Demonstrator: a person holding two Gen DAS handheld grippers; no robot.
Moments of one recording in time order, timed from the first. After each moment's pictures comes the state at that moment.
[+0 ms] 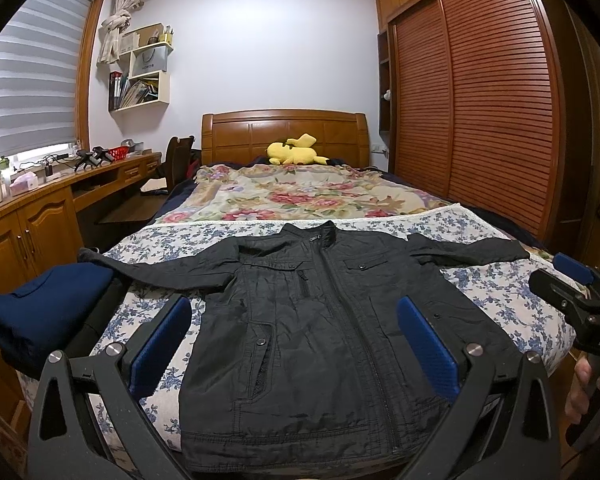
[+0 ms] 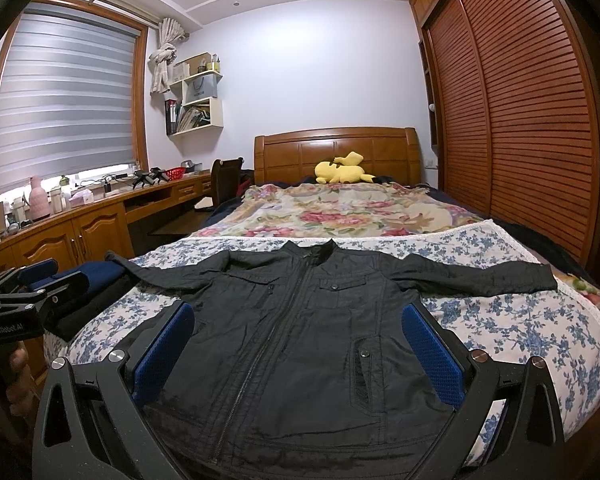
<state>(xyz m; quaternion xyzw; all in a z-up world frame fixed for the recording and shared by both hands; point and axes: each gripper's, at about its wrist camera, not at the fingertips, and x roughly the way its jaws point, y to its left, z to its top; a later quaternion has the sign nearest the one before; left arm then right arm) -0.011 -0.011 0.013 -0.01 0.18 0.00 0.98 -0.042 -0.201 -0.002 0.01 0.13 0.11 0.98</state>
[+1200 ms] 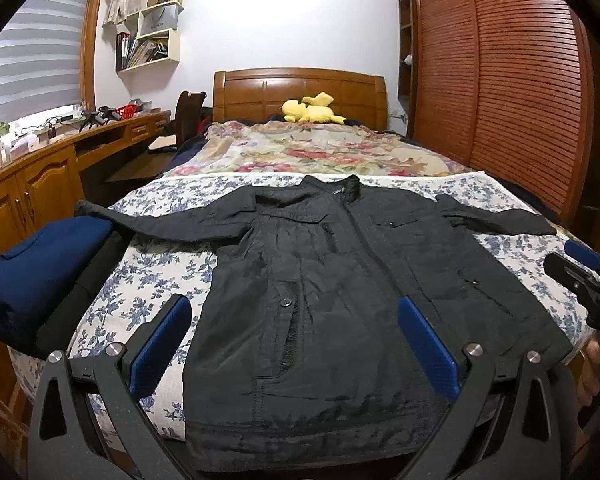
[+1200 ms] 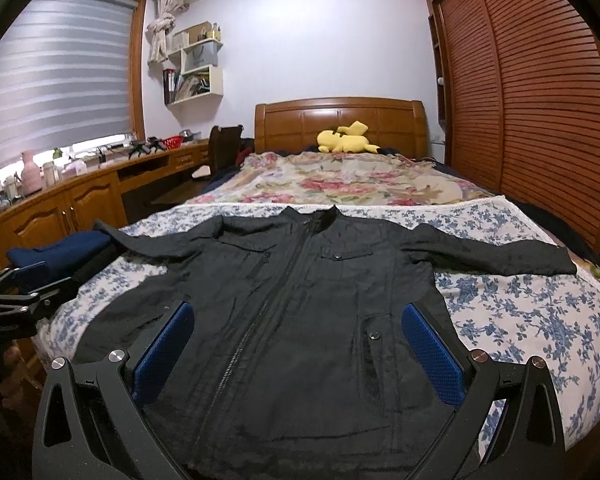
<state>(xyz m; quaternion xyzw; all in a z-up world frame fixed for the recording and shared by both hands) 0.032 0.026 -0.044 -0.02 0.25 0.02 0.97 0.008 -0.188 -0.019 -0.01 0.19 0.11 0.98</state>
